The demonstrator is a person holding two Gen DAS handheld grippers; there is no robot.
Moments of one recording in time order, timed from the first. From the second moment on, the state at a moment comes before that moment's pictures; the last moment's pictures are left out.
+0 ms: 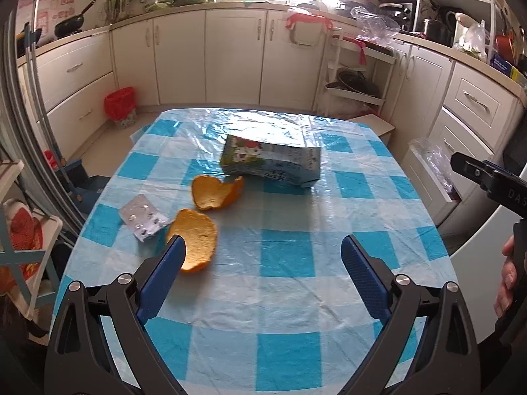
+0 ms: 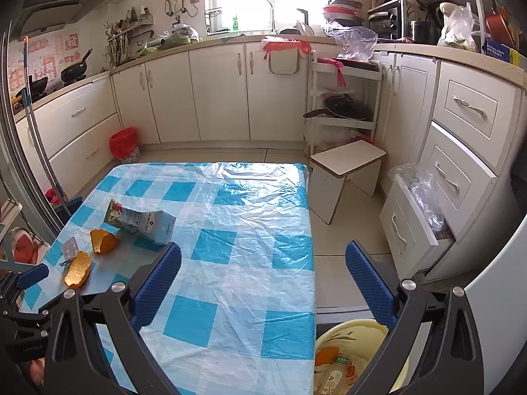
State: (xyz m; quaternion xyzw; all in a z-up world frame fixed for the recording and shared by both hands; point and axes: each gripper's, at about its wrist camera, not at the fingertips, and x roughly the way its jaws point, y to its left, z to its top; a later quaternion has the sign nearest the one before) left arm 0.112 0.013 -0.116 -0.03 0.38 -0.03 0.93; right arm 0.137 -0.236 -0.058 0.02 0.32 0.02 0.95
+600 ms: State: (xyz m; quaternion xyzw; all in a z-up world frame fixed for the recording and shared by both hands) left arm 0.129 0.101 -0.143 -0.07 0.42 0.07 0.90; right arm 0.153 -0.179 -0.071 -0.01 0.35 0.08 0.93
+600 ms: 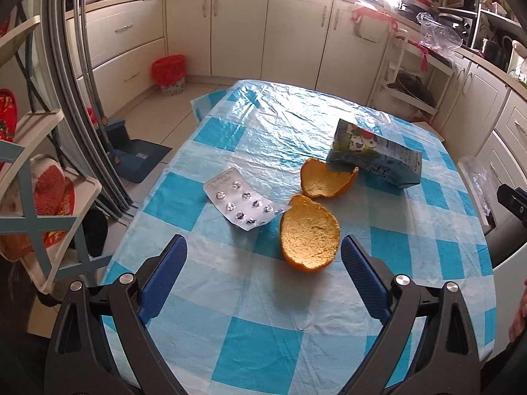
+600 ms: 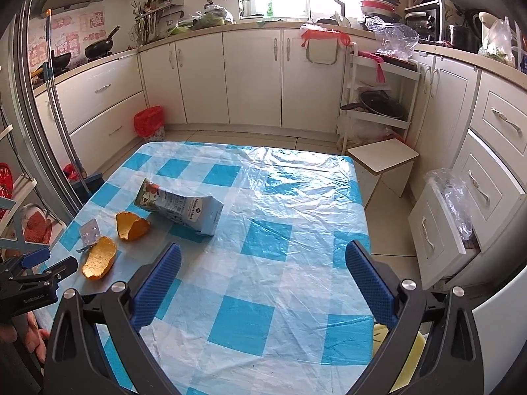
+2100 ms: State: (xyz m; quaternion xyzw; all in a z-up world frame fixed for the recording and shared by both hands) left arm 0.151 0.104 -0.155 0.12 0.44 -0.03 0.89; right arm 0.181 -0.024 -0.145 -0.01 0.49 0.24 0.84
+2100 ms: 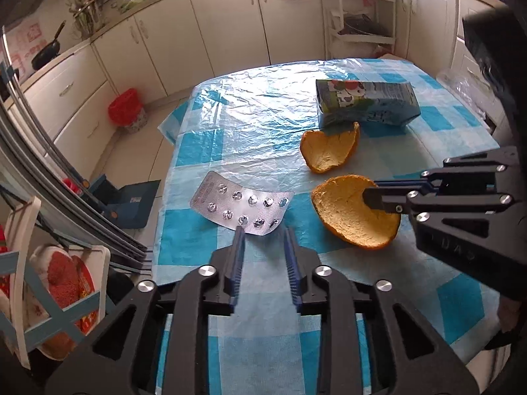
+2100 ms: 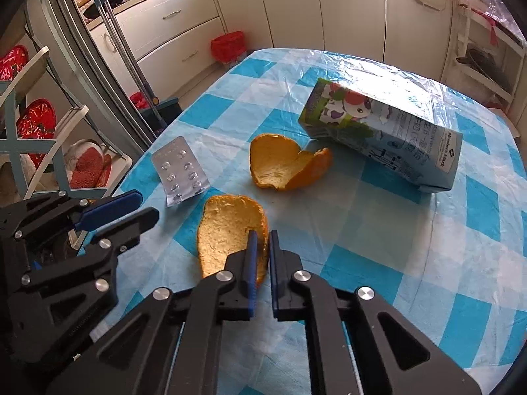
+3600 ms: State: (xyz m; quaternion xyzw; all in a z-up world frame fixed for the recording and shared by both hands) left arm 0.116 0.039 -0.118 0.06 0.38 -0.12 0.91; right arm 0.155 -0.106 -0.132 -0.02 0.46 0.20 0.86
